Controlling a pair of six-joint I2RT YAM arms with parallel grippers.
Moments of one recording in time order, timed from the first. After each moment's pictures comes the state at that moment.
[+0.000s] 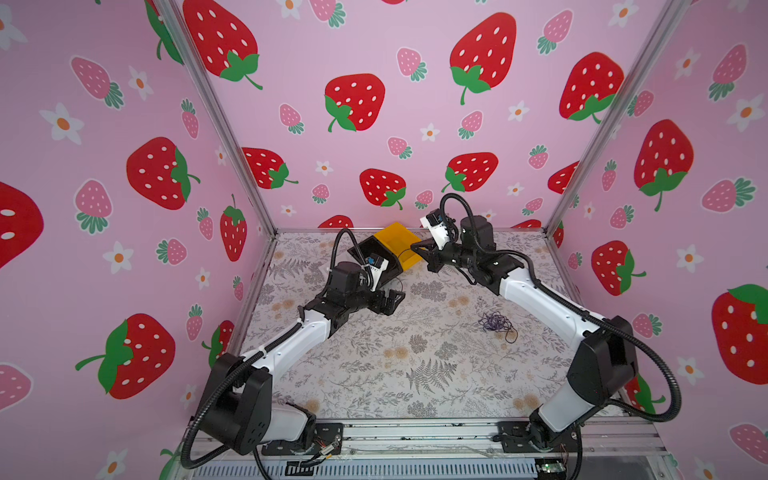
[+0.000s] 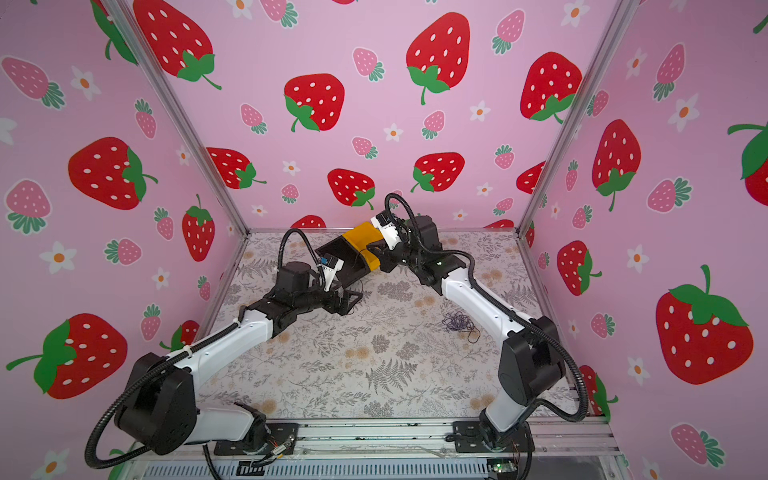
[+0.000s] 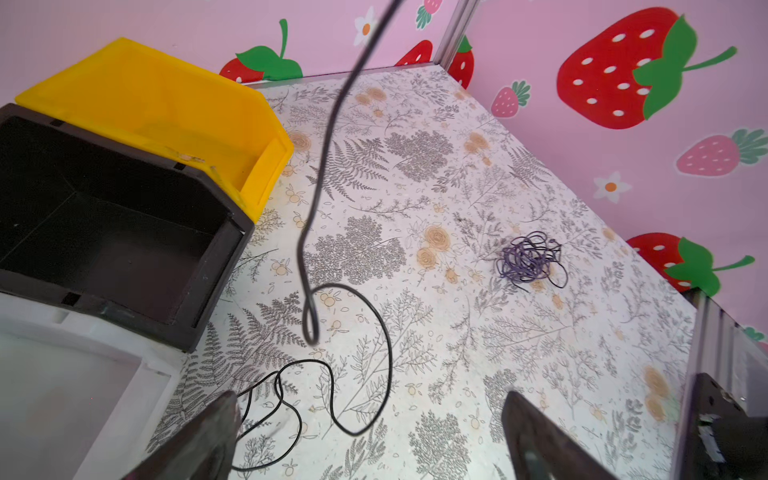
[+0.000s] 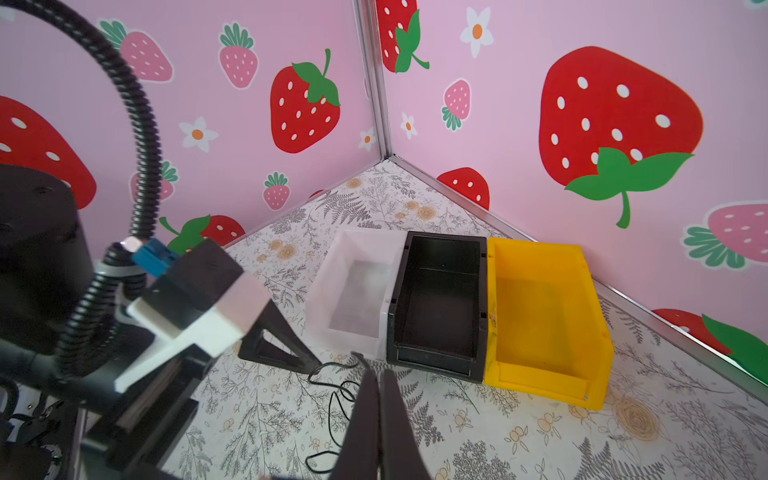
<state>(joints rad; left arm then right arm) -0.41 1.41 0.88 -0.04 0.38 -0.09 0.65 1.65 1.42 -0.11 -0.48 -0.03</state>
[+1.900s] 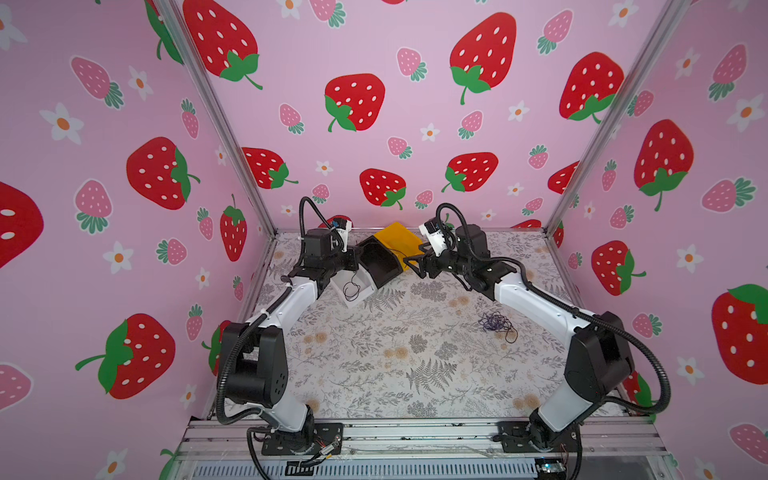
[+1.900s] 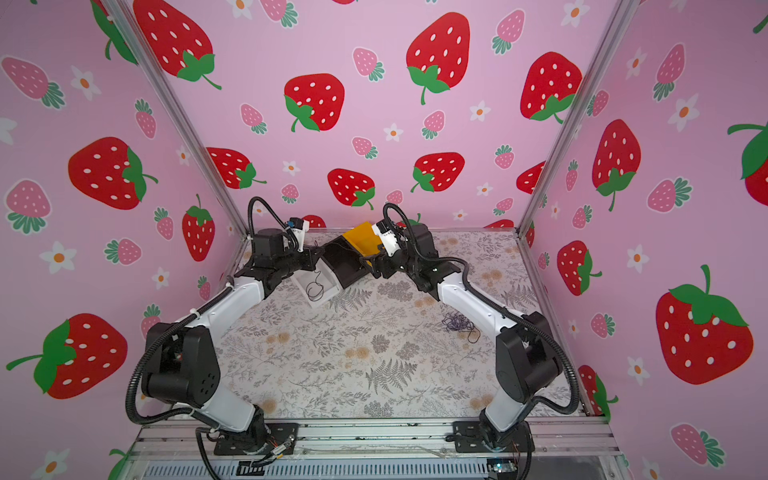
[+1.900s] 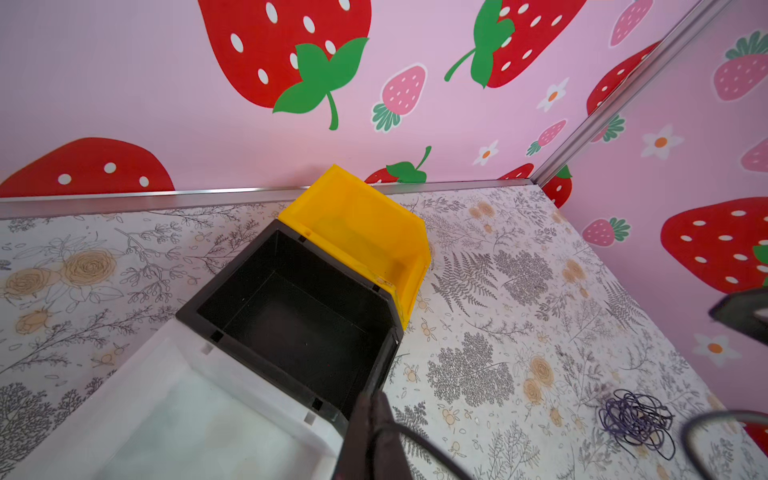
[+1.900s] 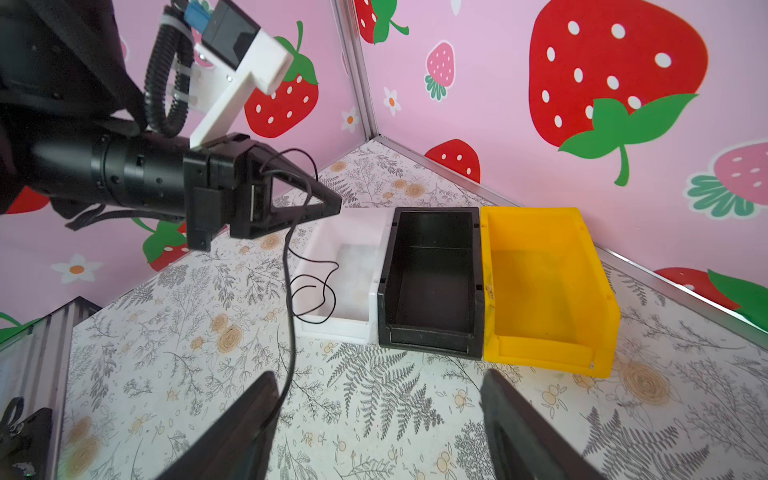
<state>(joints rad) -0.13 1.63 1.19 -0.03 0.43 -0.14 0.66 1.64 1.30 -0.03 -0.40 0.01</state>
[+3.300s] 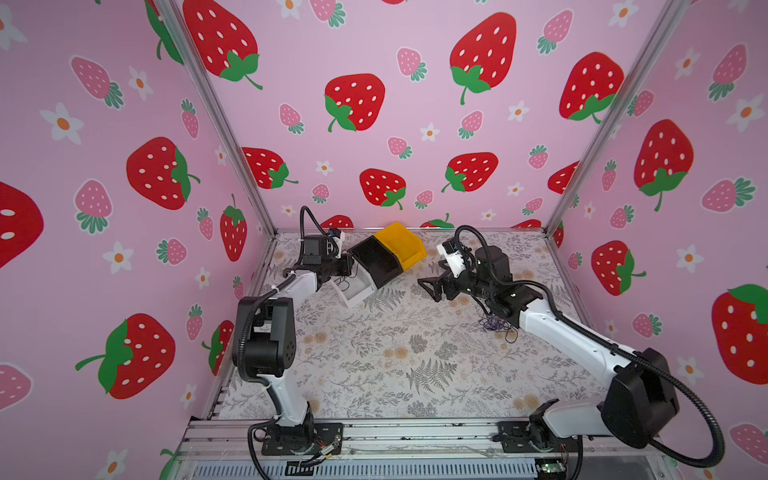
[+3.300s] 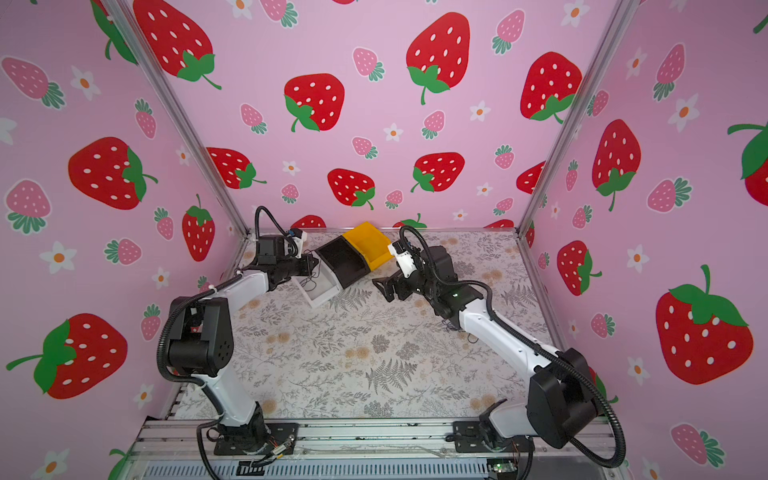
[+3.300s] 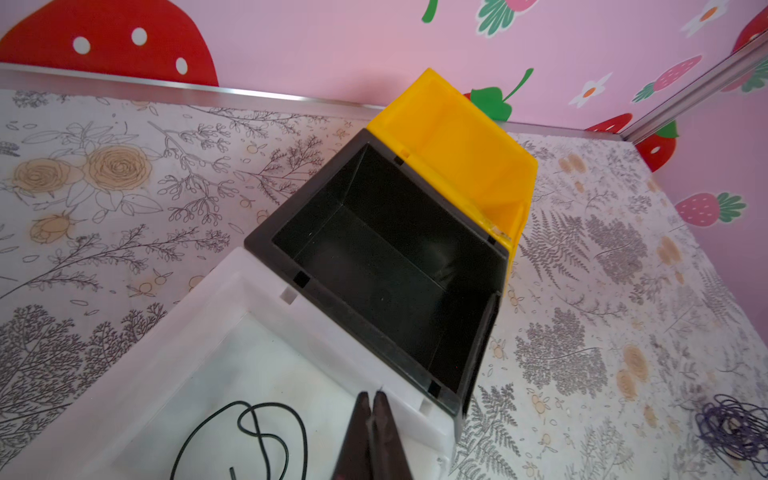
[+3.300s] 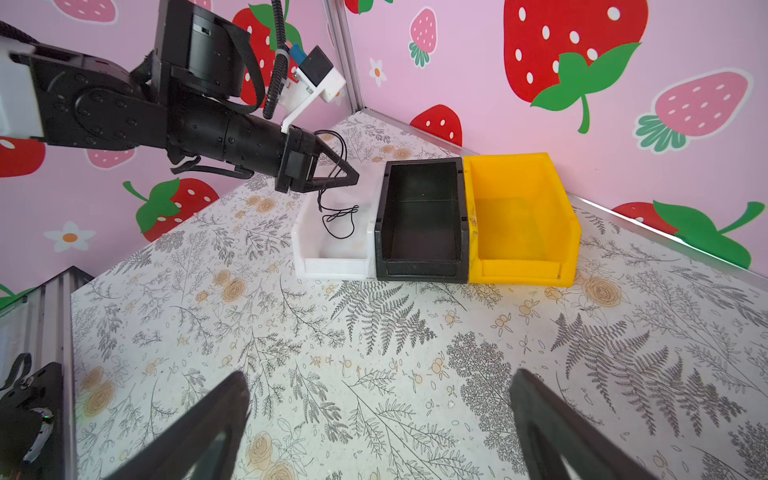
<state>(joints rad) -0.04 1.83 1.22 -0.09 0.40 -0.07 0.65 1.39 1.05 -0.06 -0.35 0.01</state>
